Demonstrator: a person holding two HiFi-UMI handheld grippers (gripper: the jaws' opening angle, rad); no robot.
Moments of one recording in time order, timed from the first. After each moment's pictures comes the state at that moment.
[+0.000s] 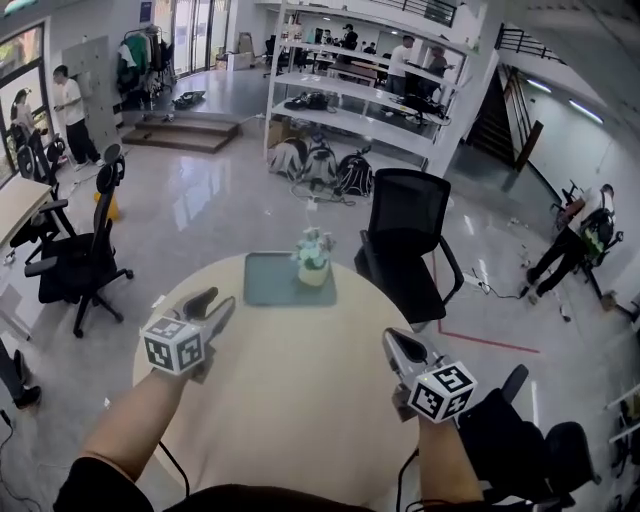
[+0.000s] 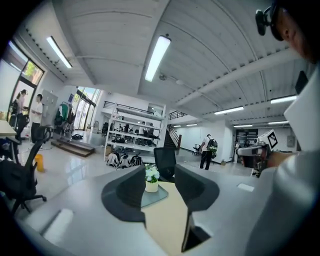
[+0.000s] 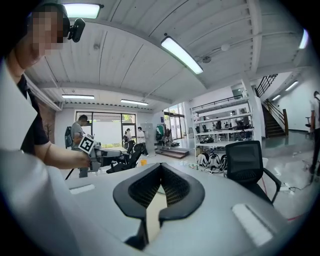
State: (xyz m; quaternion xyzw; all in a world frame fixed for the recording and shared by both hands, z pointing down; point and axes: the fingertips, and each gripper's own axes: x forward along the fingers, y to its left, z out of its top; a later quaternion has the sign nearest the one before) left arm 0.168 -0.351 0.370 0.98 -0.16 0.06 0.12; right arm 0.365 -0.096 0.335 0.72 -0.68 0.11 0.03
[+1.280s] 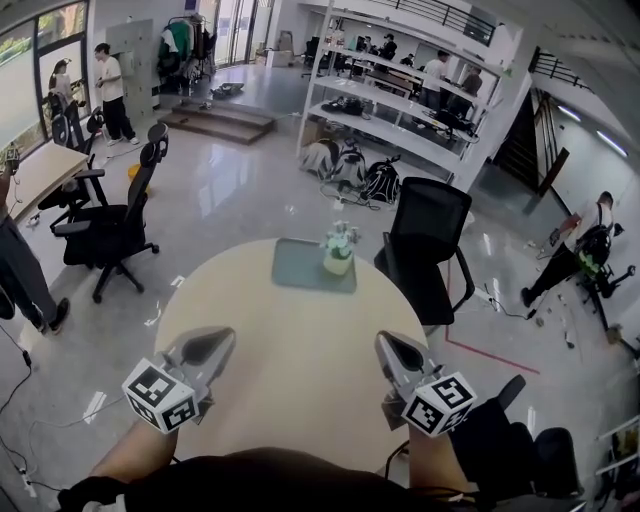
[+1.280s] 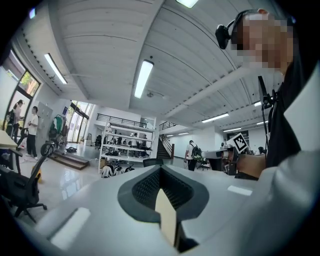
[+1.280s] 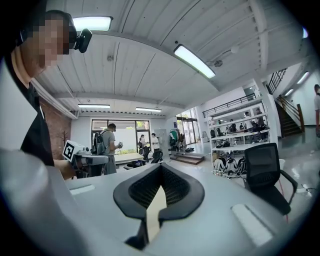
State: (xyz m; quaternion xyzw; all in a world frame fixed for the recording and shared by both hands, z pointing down) left arm 0.027 -0.186 0.285 0.99 -0.15 -0.01 0.07; right arm 0.242 -0.063 0.269 0.67 -0.74 0.09 0.00
